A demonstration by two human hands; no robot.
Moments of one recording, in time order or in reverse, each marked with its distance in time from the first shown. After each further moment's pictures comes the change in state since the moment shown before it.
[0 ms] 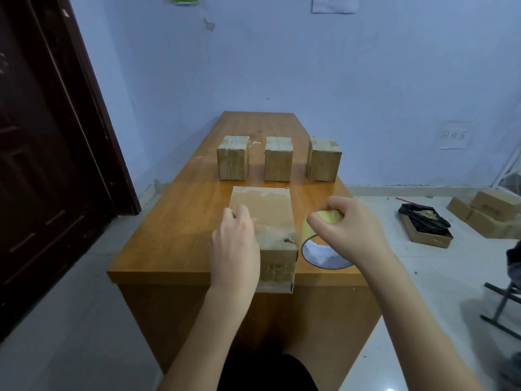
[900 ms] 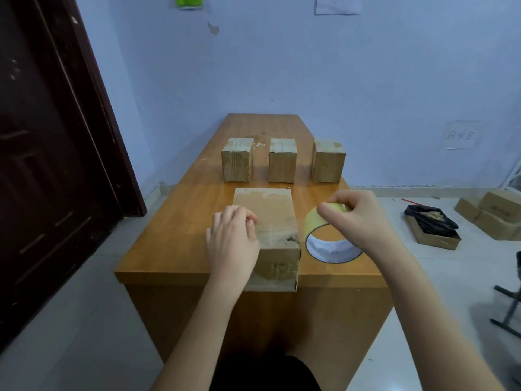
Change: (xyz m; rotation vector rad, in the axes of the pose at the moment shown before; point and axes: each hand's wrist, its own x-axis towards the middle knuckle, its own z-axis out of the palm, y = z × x) left_hand 0.012 -0.019 0.011 -0.083 -0.069 -0.018; right_hand 0.013 0.003 -0.009 0.203 -0.064 0.004
